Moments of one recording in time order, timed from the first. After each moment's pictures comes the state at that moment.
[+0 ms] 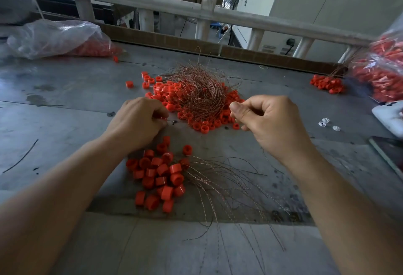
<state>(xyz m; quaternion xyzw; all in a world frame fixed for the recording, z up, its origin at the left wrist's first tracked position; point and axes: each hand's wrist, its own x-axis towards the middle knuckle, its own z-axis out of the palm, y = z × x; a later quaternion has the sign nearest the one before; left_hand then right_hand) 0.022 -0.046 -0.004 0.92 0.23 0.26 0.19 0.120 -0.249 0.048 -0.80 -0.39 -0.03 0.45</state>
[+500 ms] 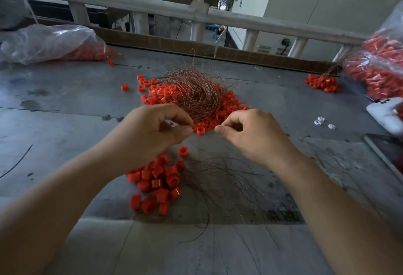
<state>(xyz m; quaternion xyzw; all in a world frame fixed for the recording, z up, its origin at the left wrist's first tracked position) -0.006 -0.094 0.029 0.89 0.06 0.20 0.41 0.121 -0.247 0.037 -0.87 -0.40 0.01 0.28</state>
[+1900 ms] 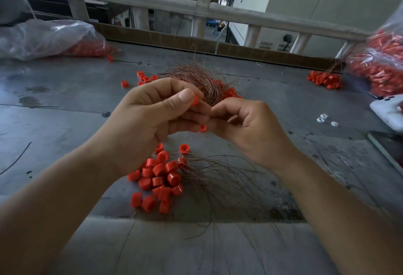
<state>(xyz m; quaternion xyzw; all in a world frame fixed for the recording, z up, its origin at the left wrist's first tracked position) -0.008 -0.109 0.045 0.61 -0.02 0.20 0.76 0.101 -0.245 0.048 -0.69 -0.52 0.09 0.48</state>
